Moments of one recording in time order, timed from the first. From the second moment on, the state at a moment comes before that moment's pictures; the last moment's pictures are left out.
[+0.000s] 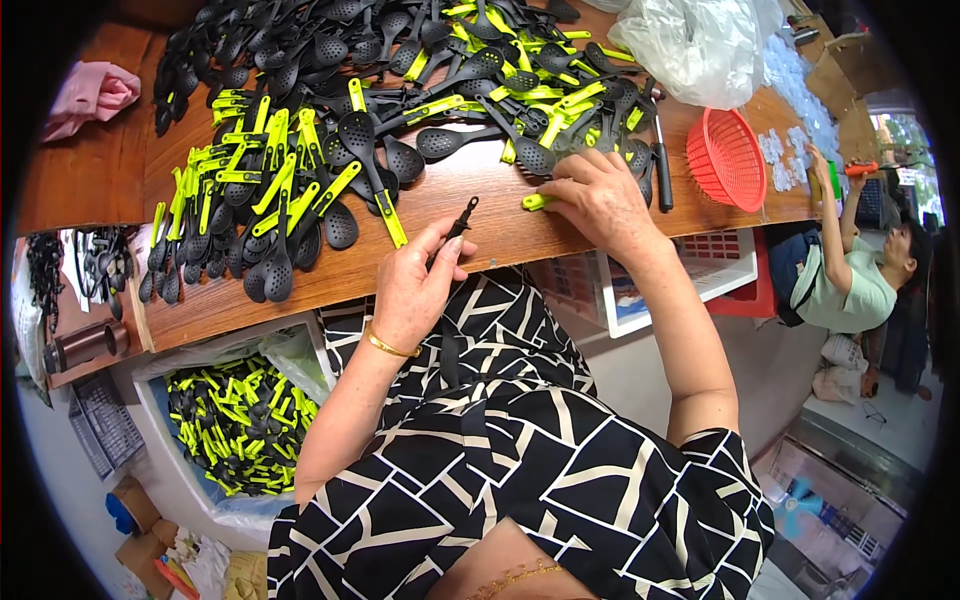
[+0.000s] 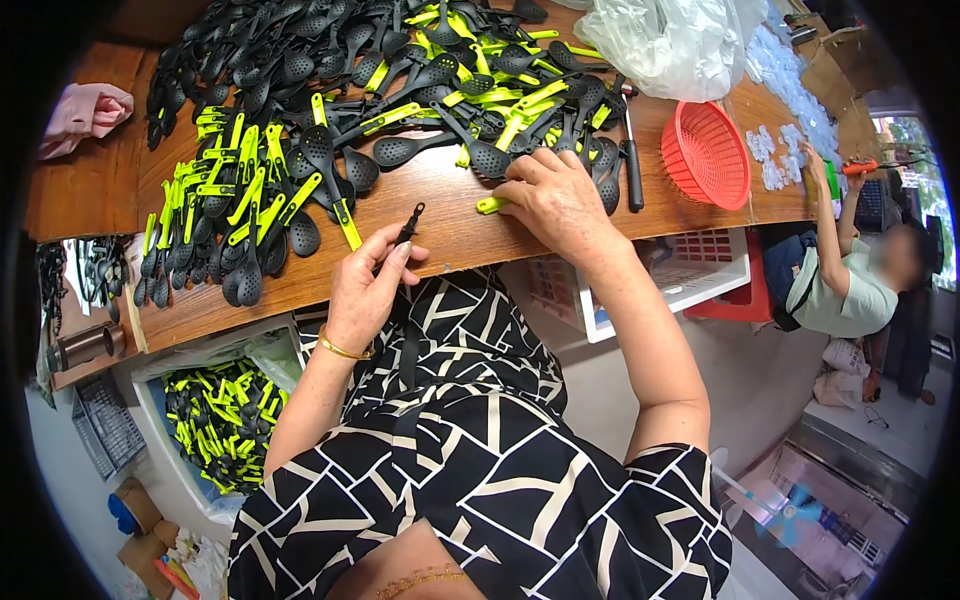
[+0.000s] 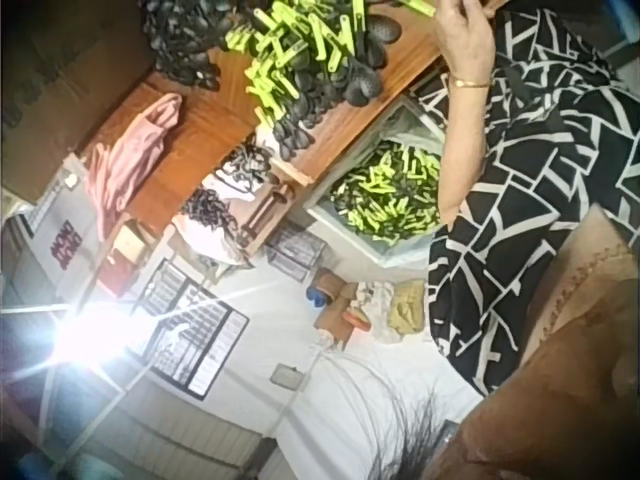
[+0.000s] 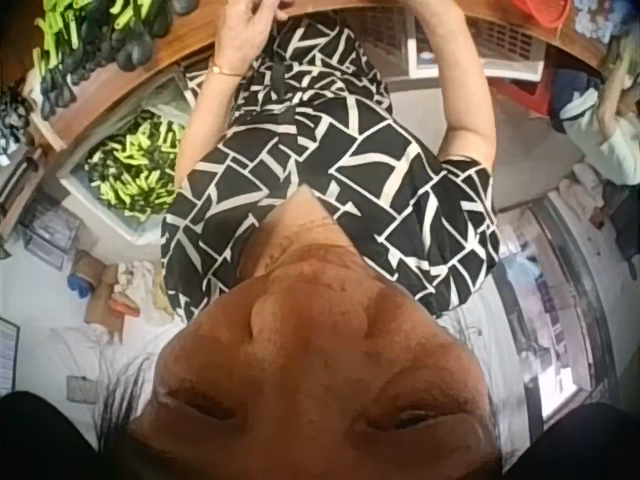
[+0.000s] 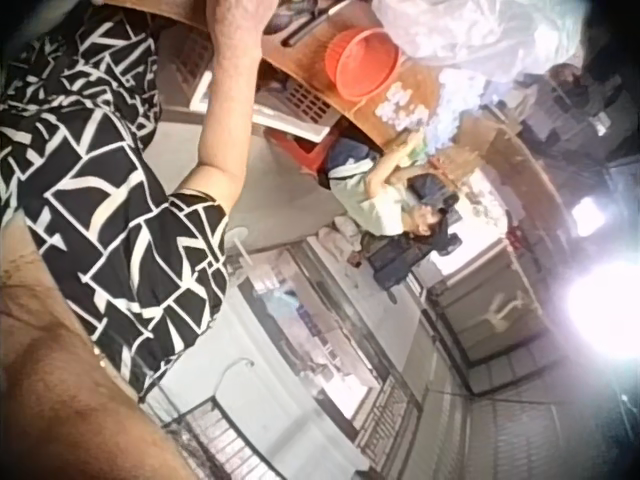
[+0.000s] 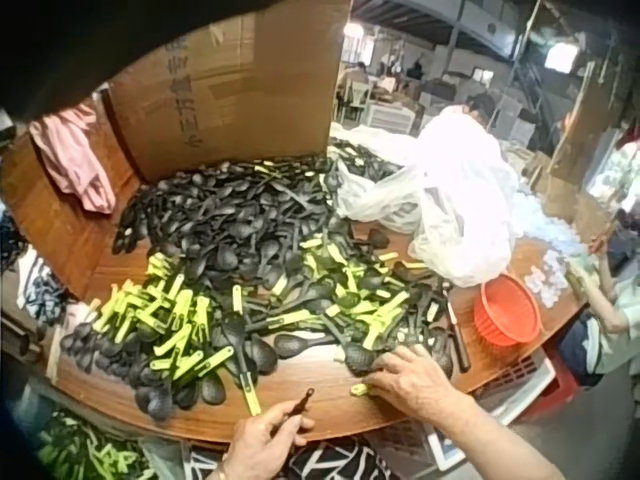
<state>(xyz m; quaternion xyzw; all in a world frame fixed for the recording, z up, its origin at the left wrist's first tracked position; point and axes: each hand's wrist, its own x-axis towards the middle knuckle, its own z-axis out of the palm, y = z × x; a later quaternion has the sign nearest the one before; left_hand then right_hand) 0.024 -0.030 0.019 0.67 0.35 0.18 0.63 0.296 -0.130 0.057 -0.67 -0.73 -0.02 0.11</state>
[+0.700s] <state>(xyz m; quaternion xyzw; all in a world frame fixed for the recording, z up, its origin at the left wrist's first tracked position) 0.029 -0.033 0.022 0.70 0.36 0.18 0.59 0.296 -0.057 0.051 -0.66 -0.66 -0.16 0.31</state>
